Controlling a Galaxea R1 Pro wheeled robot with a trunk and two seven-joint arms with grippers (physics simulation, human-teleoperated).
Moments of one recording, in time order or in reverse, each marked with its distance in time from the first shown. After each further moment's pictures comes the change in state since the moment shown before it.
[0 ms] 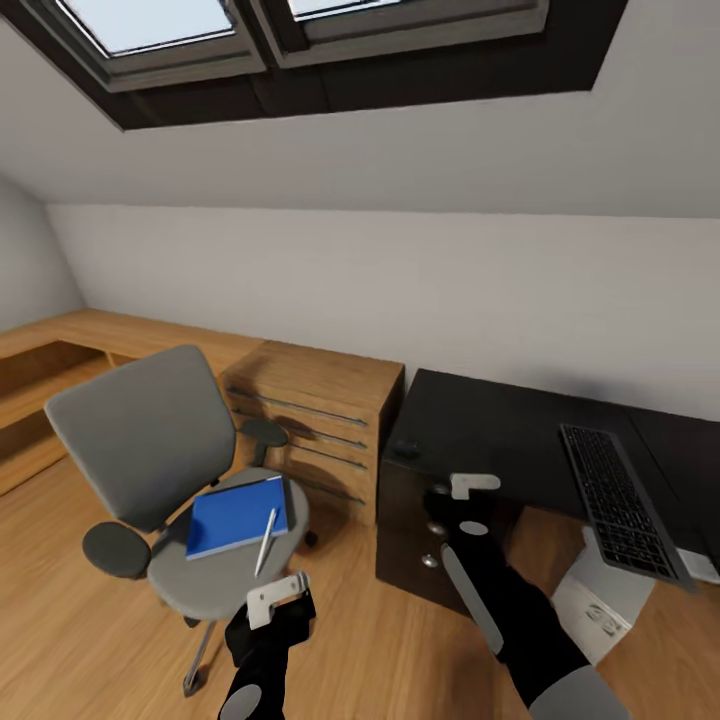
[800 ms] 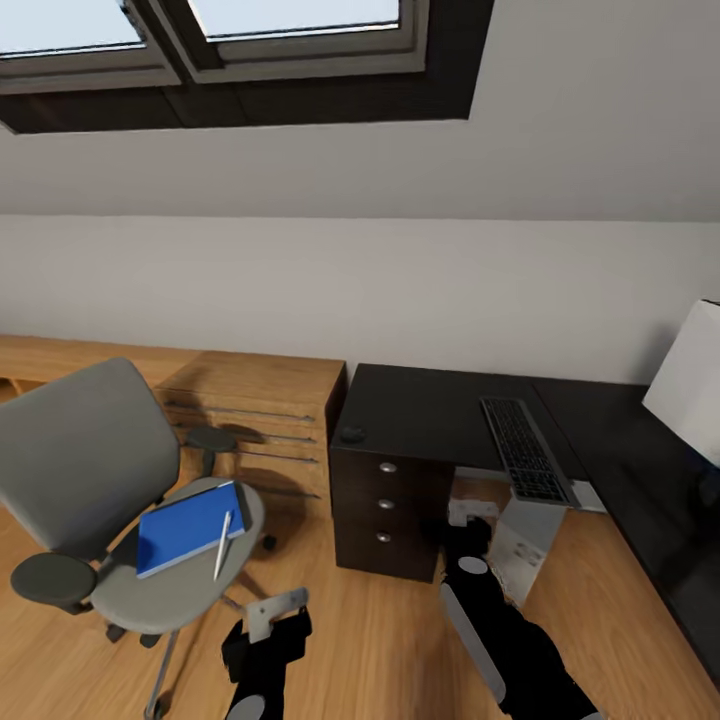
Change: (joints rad) left arm 0.000 0.003 -0.007 0.081 -0.002 -0.007 0.006; right arm 0.100 0.004 0.025 -0.009 0.003 -0.108 -0.004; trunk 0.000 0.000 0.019
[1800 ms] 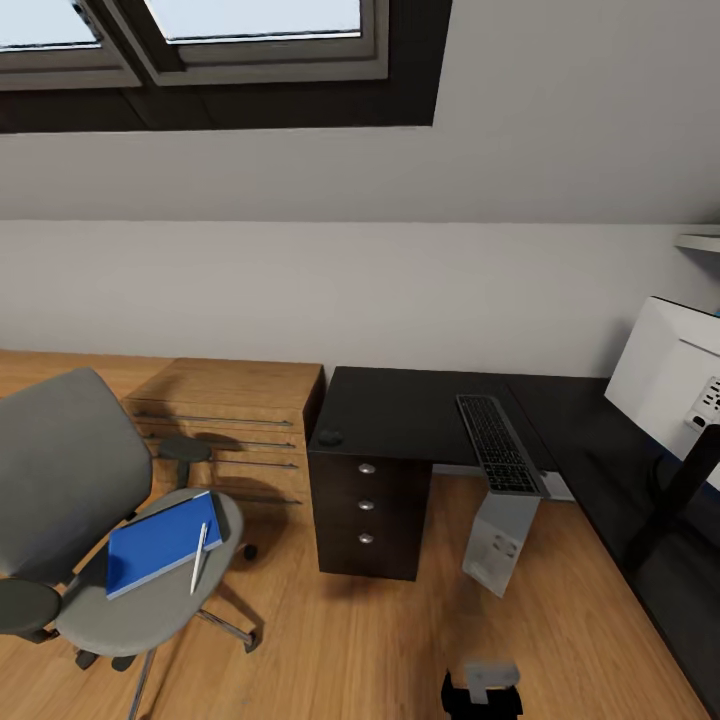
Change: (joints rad) left arm 0.000 0.015 0.028 0.776 0.026 -0.329 -0.078; right arm 0.143 0.011 0.150 0.706 0.008 -0.561 -0.027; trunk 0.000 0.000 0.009
